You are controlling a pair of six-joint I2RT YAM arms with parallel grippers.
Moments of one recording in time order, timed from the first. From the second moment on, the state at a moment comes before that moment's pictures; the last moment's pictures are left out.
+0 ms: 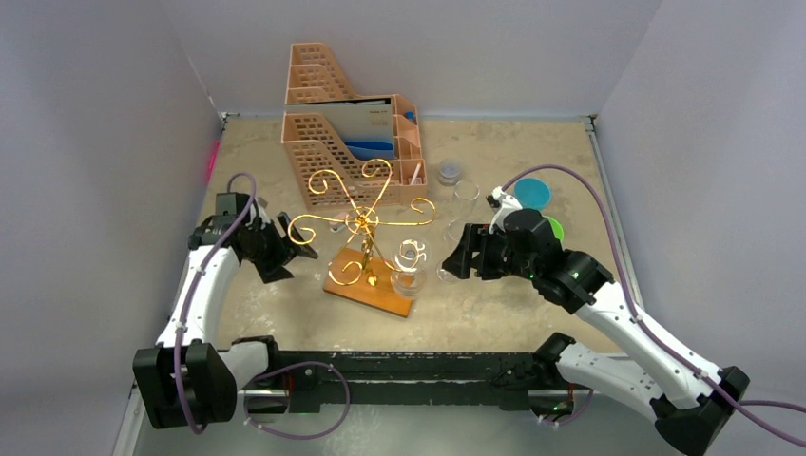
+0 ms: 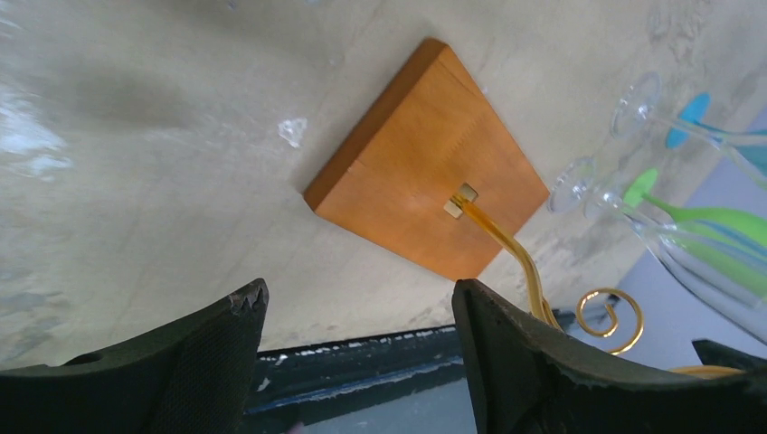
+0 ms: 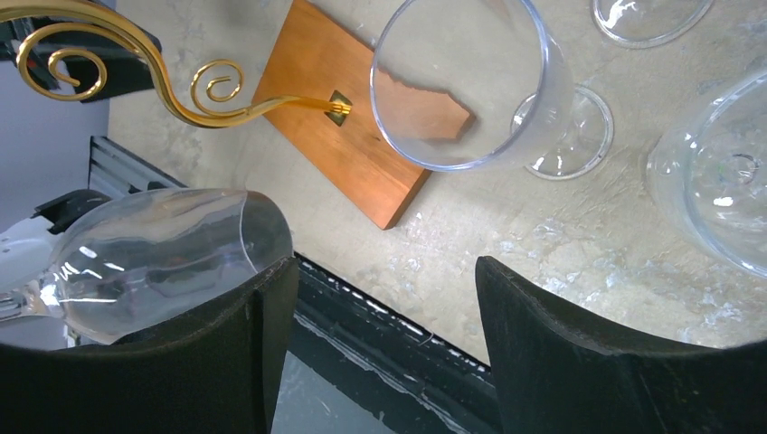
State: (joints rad) left arm 0.11 1.10 0.82 -0.88 0.42 -0.54; right arm 0.70 0.86 0.88 -0.67 -0.10 0.66
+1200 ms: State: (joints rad) left arm -0.59 1.13 0.30 -0.03 0.19 -1.42; right arm 0.70 0.68 0.87 -0.74 0.18 0.76
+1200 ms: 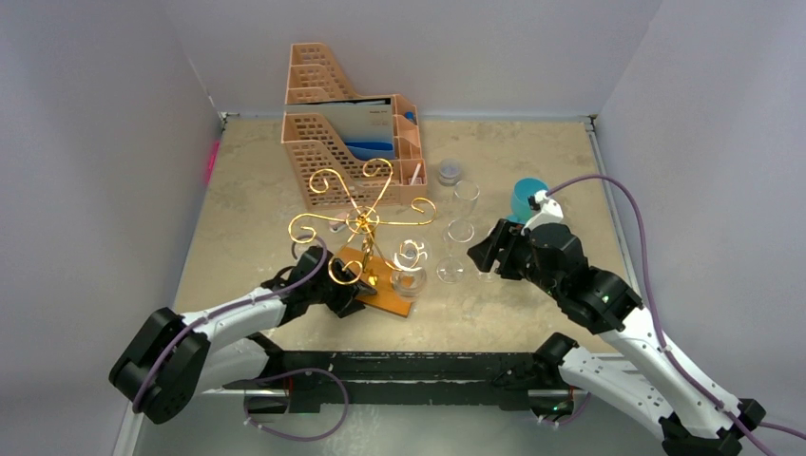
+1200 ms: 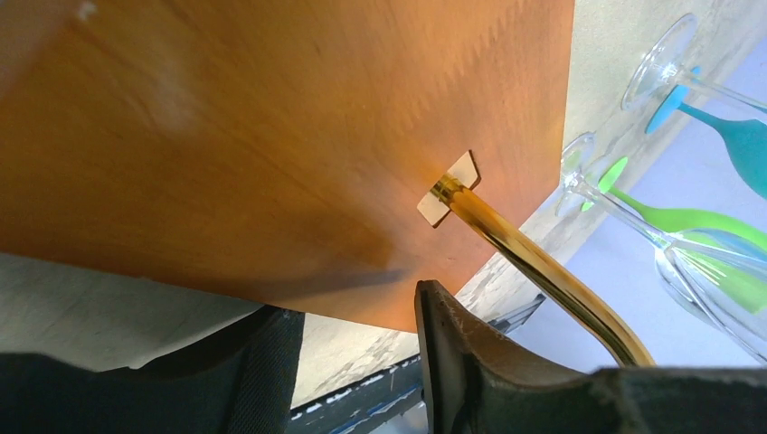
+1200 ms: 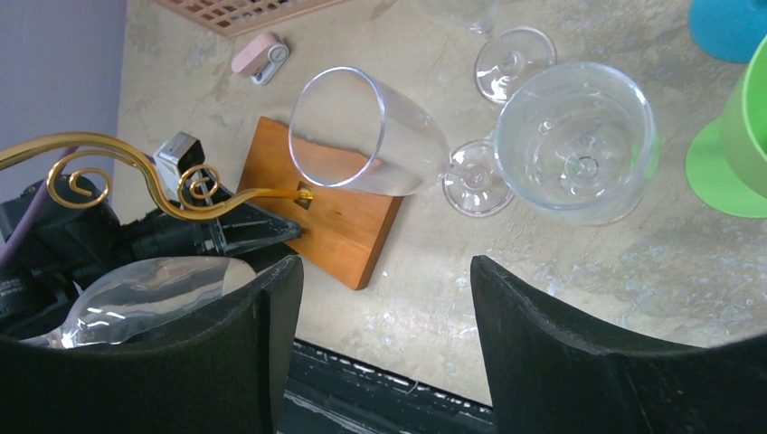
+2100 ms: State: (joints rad) left arm -0.62 1.38 0.36 0.27 0.01 -1.59; right arm 0.70 0.94 1.07 -0.86 0.24 0.76
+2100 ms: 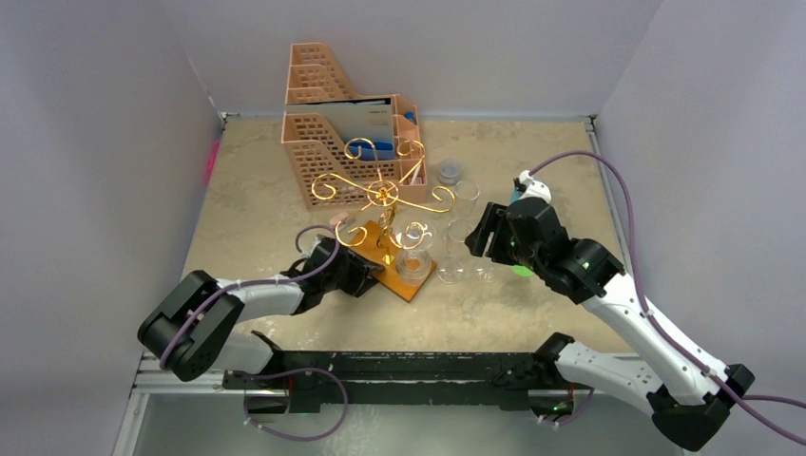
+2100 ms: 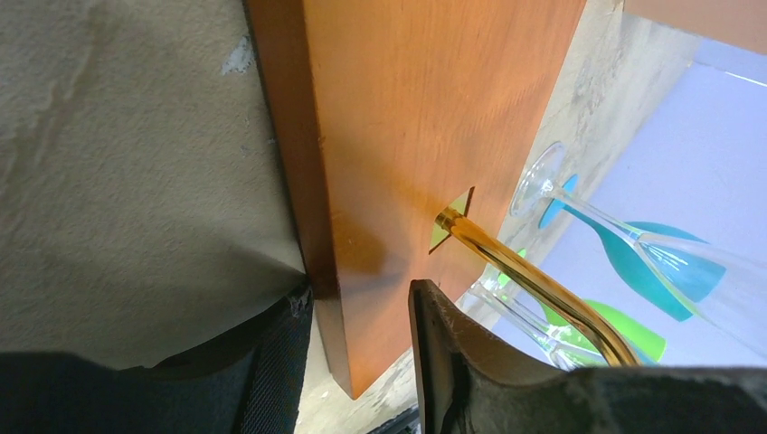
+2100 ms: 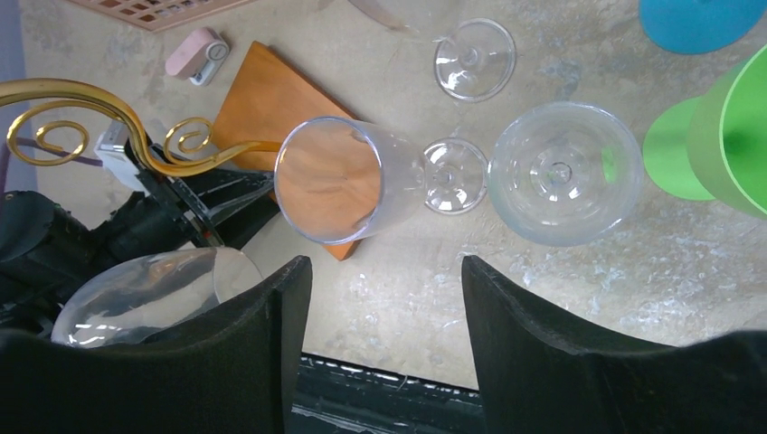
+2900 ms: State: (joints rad) left arm -0.62 0.82 0.56 -0.58 -0.17 -1.25; right arm 0.70 1.21 1.25 -0.99 0.27 0.67
